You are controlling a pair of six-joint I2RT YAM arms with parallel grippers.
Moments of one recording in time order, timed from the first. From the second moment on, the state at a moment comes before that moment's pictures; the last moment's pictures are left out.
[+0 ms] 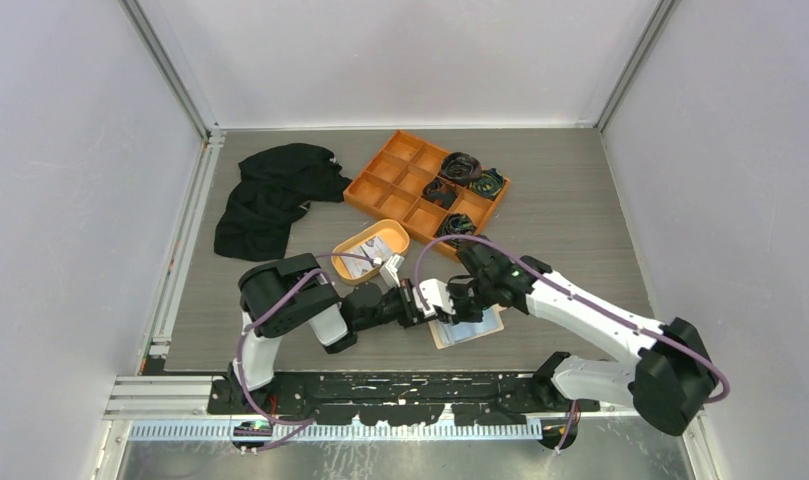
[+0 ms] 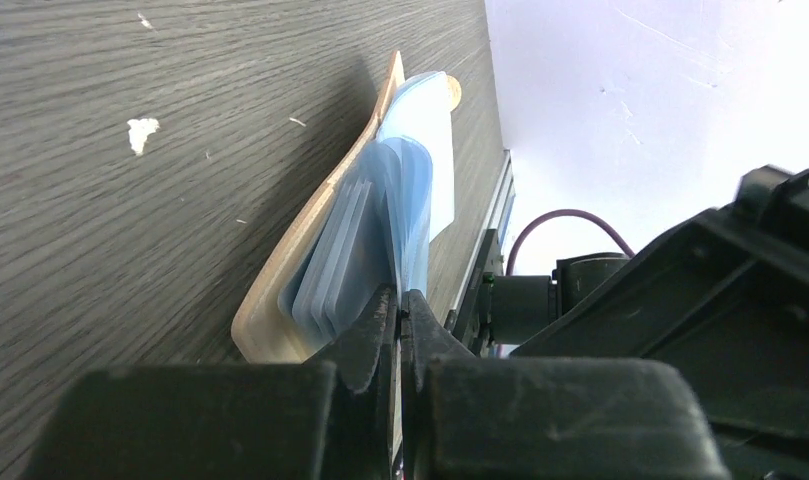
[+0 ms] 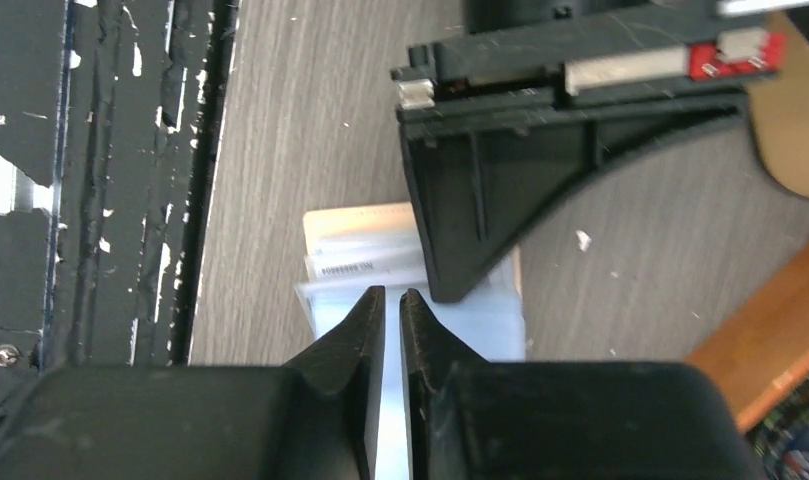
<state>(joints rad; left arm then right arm) -0.99 2.00 0.46 1.36 0.19 -1.19 0.71 1.12 0.74 -0.68 -0.55 -0.96</state>
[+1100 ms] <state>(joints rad) -0.99 2.02 0.48 1.35 0.20 -1.20 0.80 1.30 0.69 -0.56 -0.37 -0.94</state>
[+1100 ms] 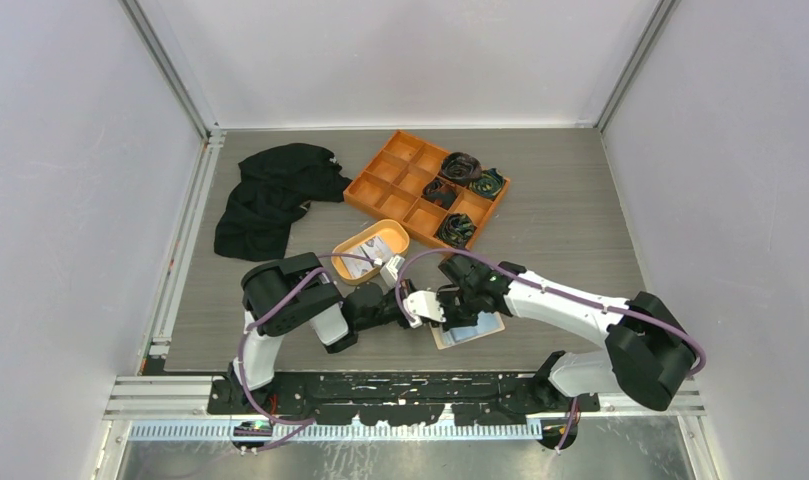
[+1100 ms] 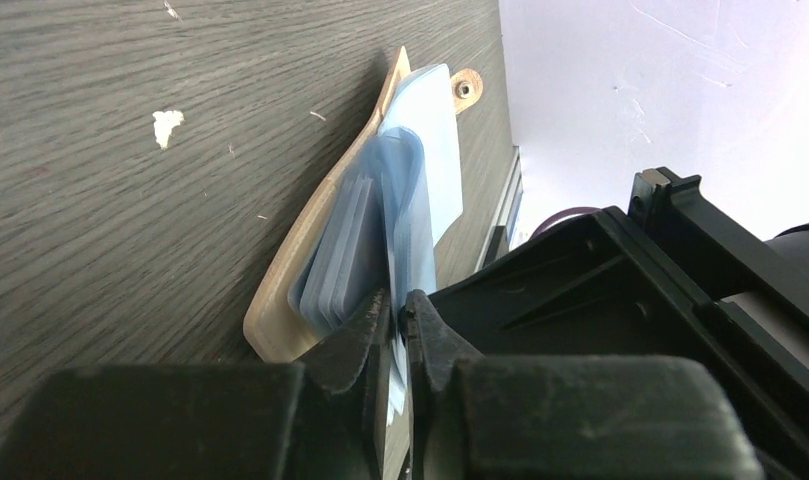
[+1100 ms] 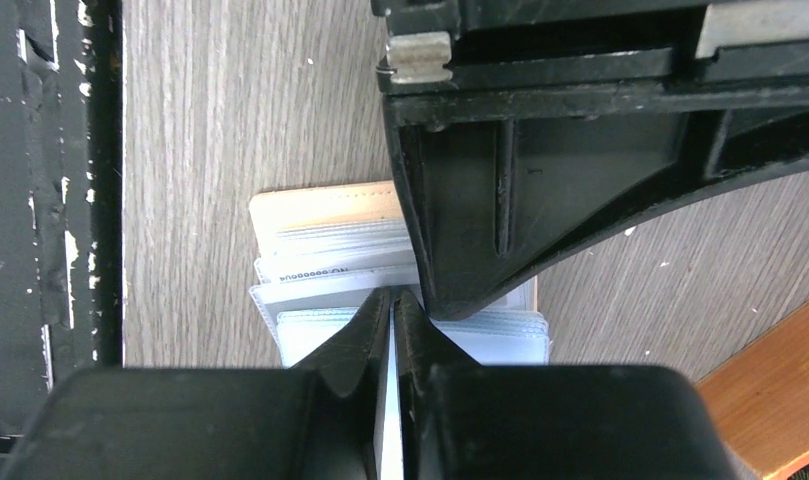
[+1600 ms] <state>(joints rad) -0.99 2.02 0.47 1.36 0.20 -1.20 0.67 1.29 0.69 -0.59 -0.31 -0.95</state>
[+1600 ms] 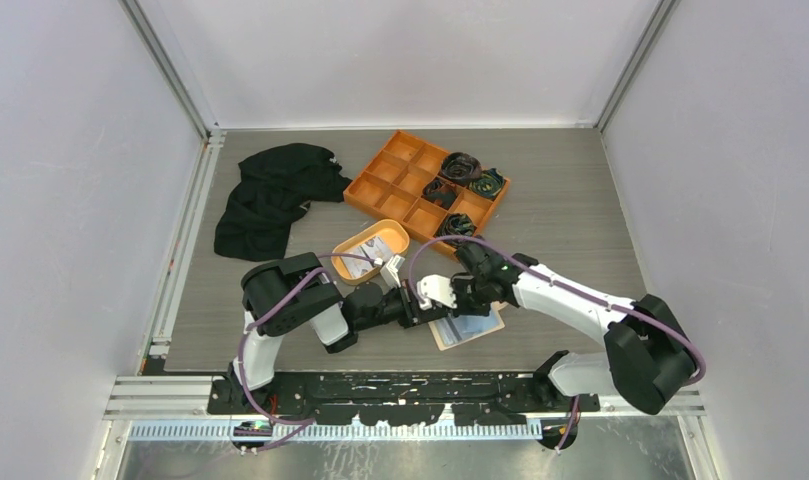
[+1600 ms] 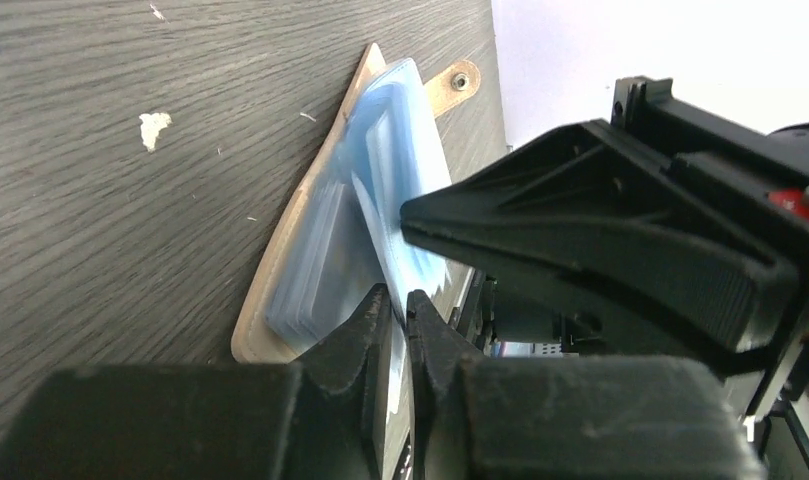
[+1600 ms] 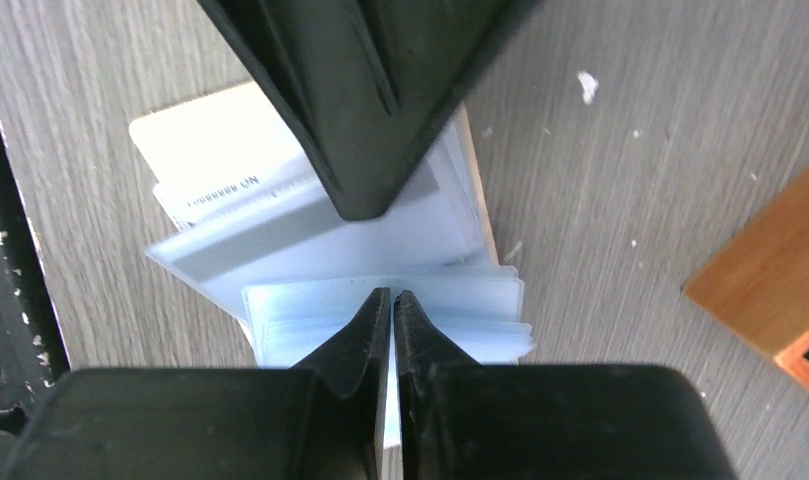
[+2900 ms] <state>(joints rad) -0.98 2.00 0.47 1.32 0.21 -1.19 0.51 1.27 0.80 -0.68 -0.27 -0.84</state>
